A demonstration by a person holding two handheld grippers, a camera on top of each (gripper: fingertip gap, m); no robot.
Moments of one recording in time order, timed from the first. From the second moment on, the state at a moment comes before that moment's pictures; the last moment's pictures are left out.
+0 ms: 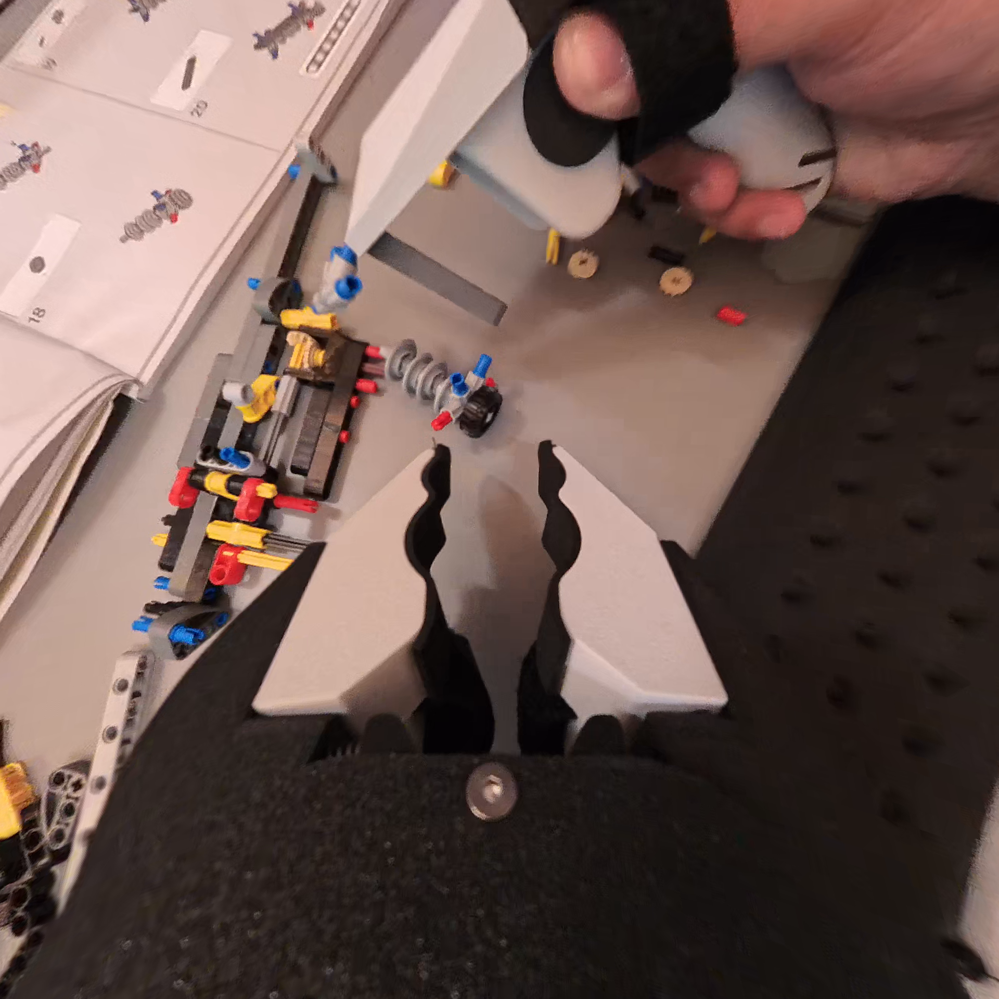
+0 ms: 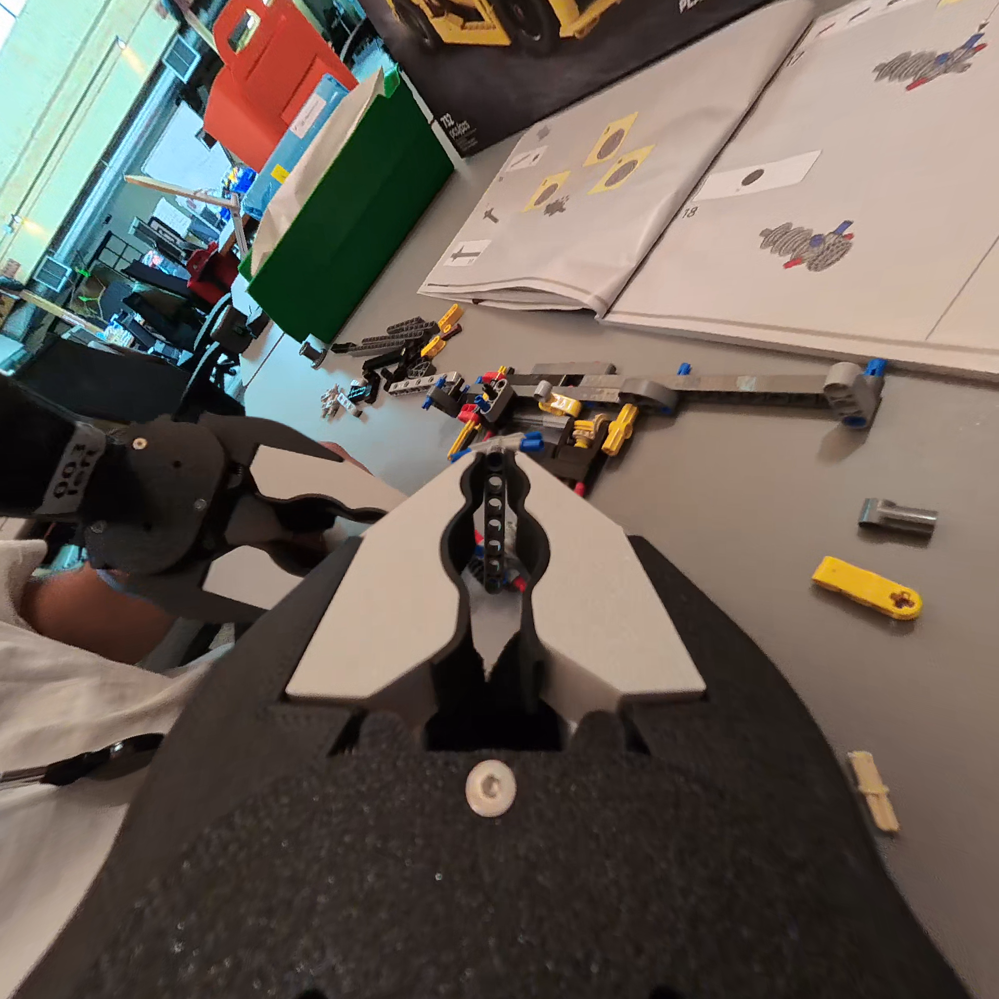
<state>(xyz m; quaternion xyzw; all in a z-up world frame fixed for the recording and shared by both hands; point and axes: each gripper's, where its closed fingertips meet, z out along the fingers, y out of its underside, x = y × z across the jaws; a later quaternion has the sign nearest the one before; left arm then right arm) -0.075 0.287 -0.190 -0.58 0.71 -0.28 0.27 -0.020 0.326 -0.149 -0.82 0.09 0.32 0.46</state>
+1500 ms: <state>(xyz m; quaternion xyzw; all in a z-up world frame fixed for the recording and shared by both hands) -0.087 0.357 -0.125 -0.53 0.61 -0.48 0.35 -0.052 0.300 -0.198 -0.92 0.06 0.07 0.37</state>
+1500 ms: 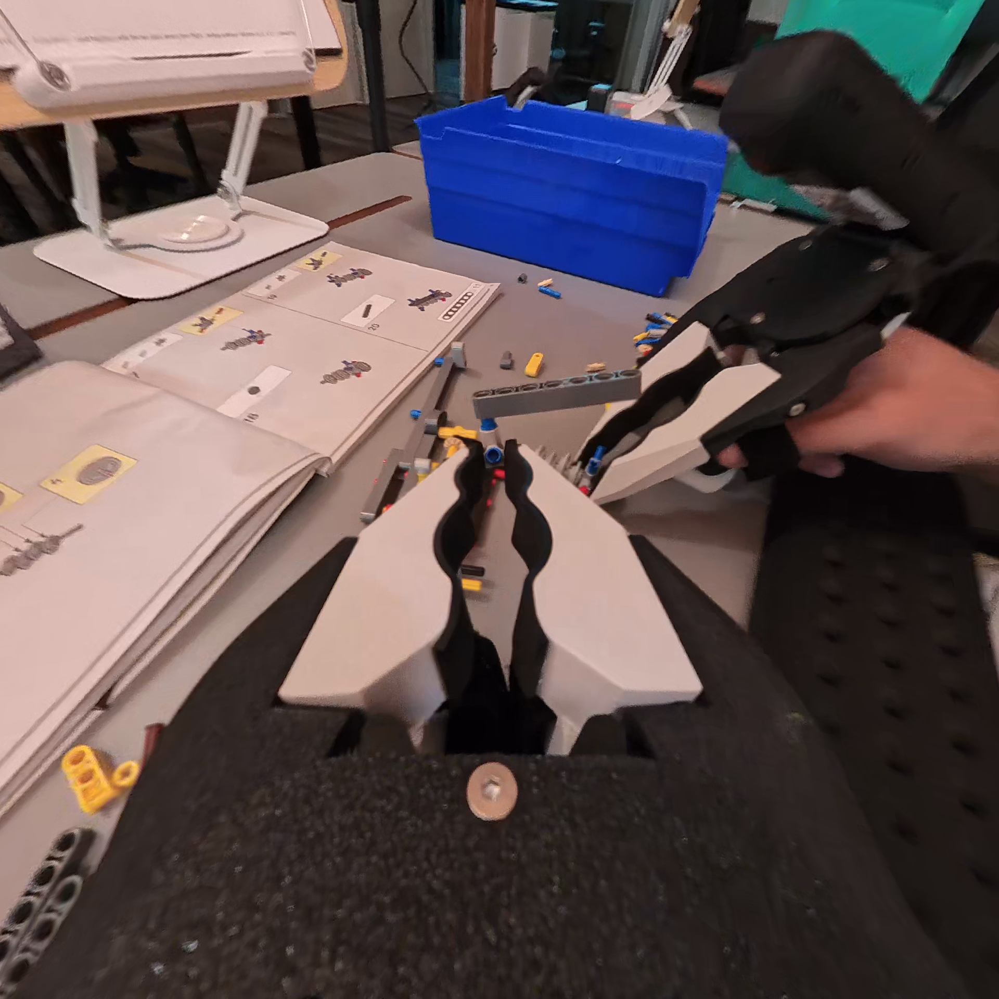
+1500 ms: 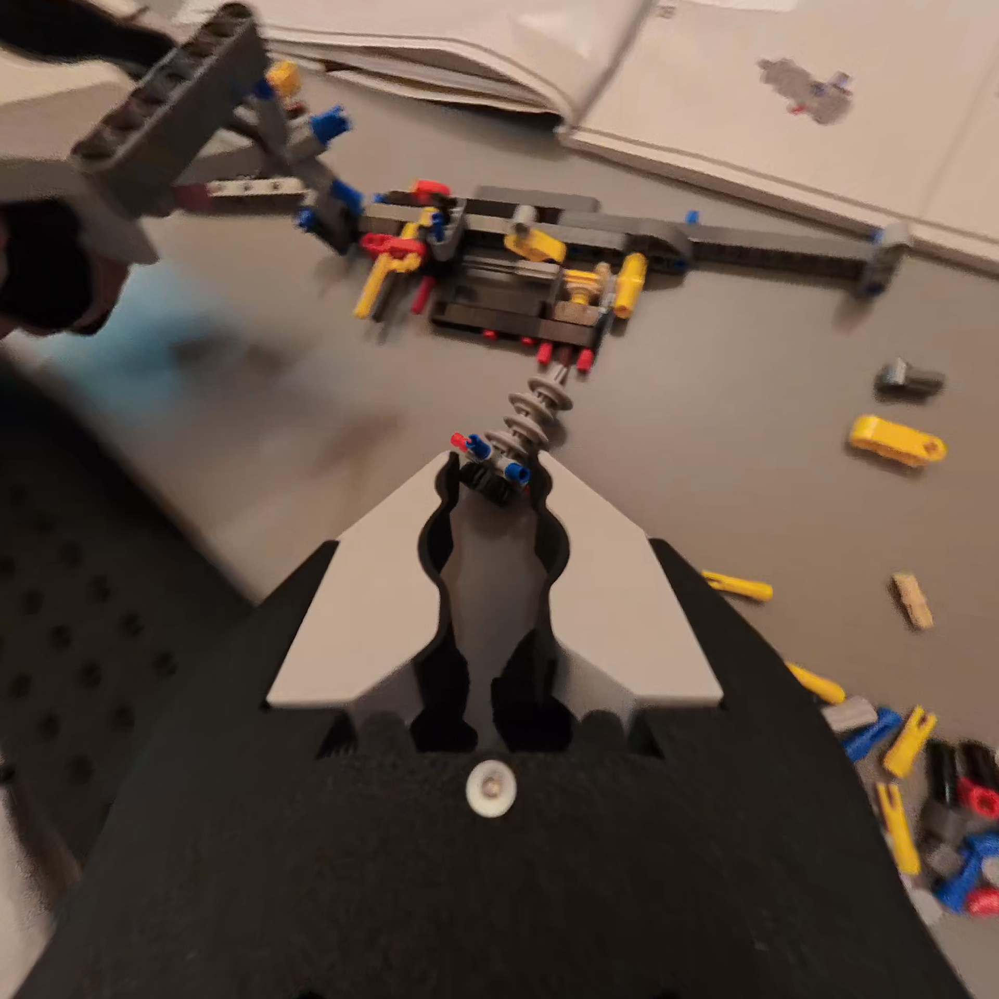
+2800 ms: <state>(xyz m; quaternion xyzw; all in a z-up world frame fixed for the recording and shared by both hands) -0.107 0.341 -0.112 -0.46 0.63 -0.52 0.35 -0.124 0.309 -0.113 -0.89 -0.08 0.24 0.37</state>
